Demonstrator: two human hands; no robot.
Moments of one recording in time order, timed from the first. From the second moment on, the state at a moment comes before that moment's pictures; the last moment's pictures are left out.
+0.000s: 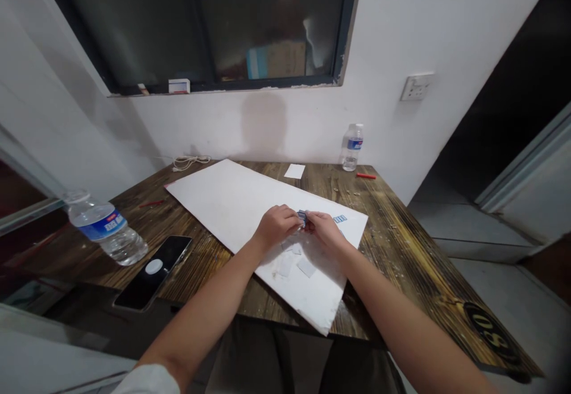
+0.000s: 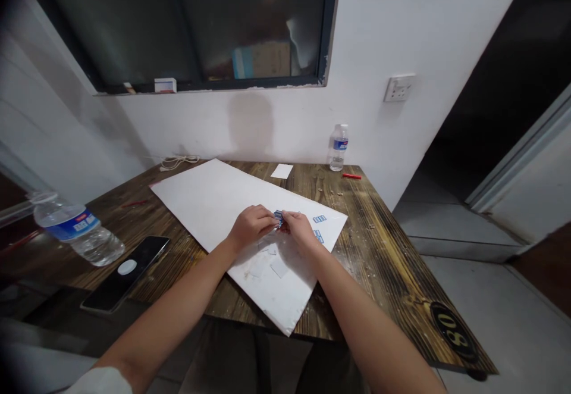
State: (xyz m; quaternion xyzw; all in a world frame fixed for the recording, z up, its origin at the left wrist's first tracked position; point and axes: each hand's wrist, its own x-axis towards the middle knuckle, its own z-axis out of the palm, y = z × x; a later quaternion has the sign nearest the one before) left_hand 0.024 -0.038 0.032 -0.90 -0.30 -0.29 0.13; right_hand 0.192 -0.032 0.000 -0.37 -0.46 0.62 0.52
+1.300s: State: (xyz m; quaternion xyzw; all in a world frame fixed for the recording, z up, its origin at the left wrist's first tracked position) left_hand 0.032 -0.023 0.016 -0.55 -0.49 -0.48 -0.48; right_hand 0.238 -0.025 0.015 -0.53 -0.82 0.12 0.17
